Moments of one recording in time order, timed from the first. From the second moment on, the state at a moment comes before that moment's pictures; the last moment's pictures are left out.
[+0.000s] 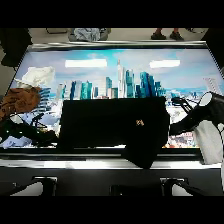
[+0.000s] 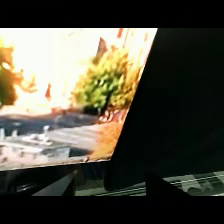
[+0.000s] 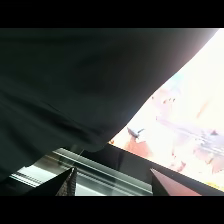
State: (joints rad) left arm 0.30 -1.29 0.75 1.21 -1.32 -1.33; right arm -0.23 -1.31 1.07 -1.43 1.51 0.98
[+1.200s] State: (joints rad) left arm 0.26 -1.28 0.65 1.13 -1.21 -1.33; right arm -0.23 -1.20 0.58 -1.12 1.24 0.92
